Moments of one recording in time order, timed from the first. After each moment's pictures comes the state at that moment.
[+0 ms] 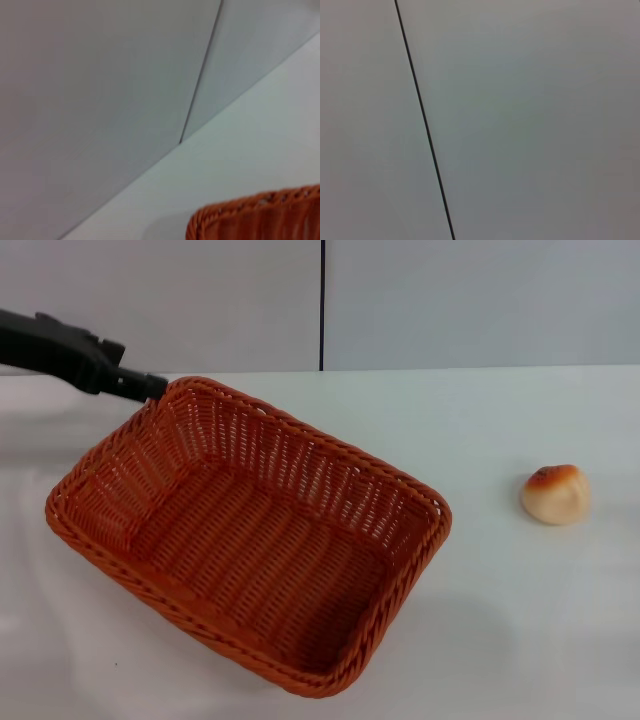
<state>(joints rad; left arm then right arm) -0.65 -2.03 0.74 1.25 2.47 1.64 -2.08 0.24 2.07 -0.29 -0.01 -0.90 -1.53 0.48</state>
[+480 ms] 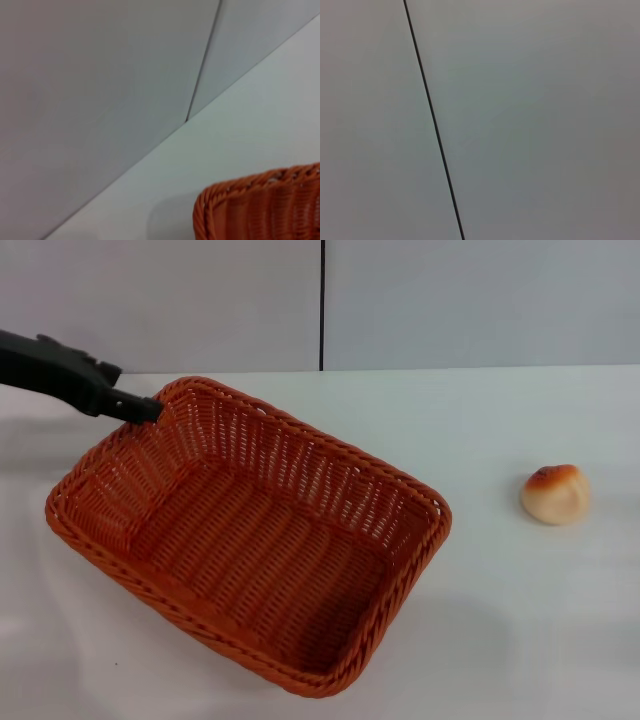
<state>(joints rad) -0.65 -2.05 0.75 1.23 2.54 1.62 -2.06 0.26 2.07 -0.30 -0.02 -0.90 -1.51 0.48</state>
